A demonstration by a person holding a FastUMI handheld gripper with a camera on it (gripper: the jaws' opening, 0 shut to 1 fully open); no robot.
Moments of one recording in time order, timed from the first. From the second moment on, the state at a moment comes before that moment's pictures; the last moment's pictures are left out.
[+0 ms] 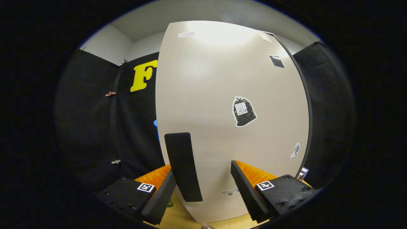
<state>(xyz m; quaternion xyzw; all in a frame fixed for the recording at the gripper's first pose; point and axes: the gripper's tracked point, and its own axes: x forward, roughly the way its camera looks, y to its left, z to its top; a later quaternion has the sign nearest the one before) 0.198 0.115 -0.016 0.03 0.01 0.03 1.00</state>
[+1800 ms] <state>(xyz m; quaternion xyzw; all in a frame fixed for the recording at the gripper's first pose) 0.220 0.062 -0.029 0.00 0.00 -0.04 1.00</state>
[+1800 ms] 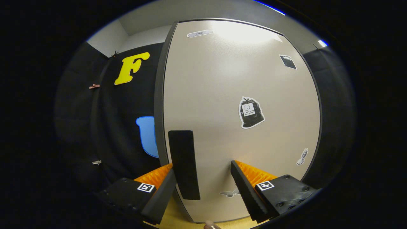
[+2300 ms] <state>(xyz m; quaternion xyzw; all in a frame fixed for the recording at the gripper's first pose) 0.146 0.077 -0.003 0.02 -0.02 0.02 1.00</state>
